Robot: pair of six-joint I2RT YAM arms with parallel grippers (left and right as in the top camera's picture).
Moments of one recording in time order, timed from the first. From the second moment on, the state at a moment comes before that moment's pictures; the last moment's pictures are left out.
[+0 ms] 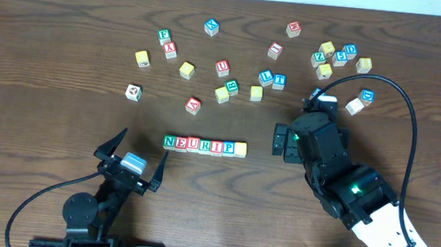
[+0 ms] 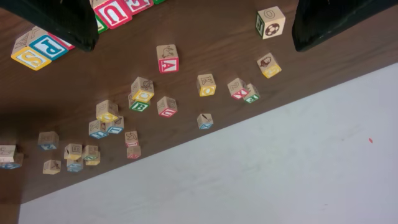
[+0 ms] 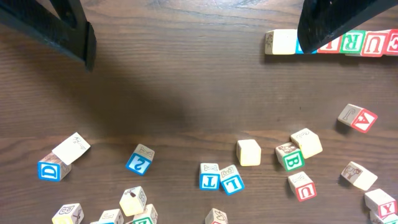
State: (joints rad) left arm 0.05 0.01 0.02 -0.09 0.46 0.24; right arm 0.60 1.09 0.93 -0.69 0.37 0.48
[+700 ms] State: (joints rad) left arm 0.05 0.01 0.02 -0.09 0.46 0.24; right arm 0.39 0.52 0.33 0.27 0.23 0.16
